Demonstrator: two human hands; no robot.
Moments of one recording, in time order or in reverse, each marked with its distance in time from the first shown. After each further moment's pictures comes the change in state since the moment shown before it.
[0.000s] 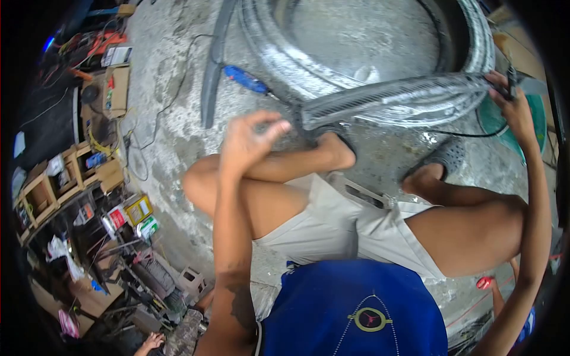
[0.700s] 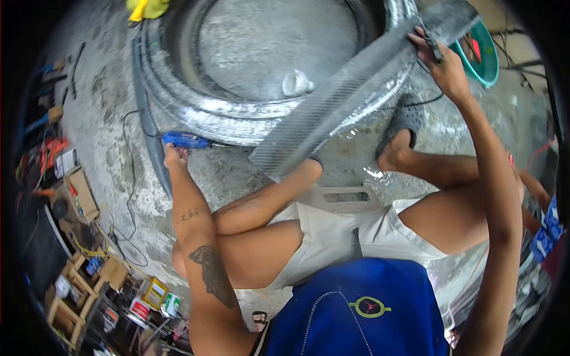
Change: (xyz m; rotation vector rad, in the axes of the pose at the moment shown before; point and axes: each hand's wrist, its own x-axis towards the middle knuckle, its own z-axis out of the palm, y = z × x) left_hand 0.198 -0.341 0.084 -0.883 0.514 -1.085; right_hand -0.036 -0.009 0.063 -0.024 0.263 0.060
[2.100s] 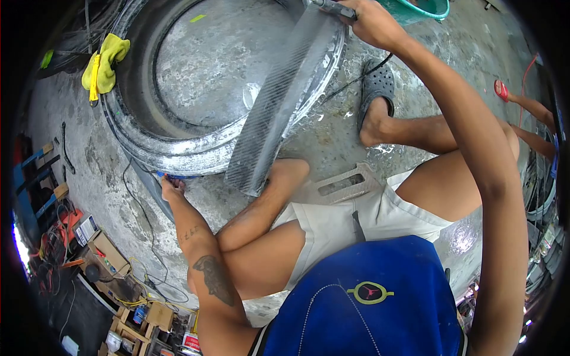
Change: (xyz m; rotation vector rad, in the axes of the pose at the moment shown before) left_hand -0.009 0.027 0.036 0.201 -0.105 0.023; right_hand -0.003 -0.003 0.021 -0.032 0.146 -0.160
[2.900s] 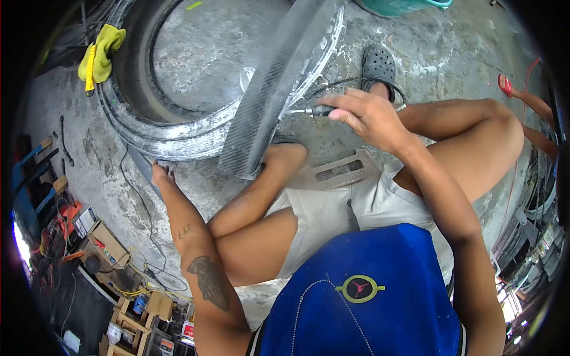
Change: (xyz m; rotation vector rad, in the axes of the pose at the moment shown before) left_hand -0.034 0.026 0.008 0.109 0.134 0.222; right_hand -0.142 -0.142 0.013 0.348 -0.252 0.209
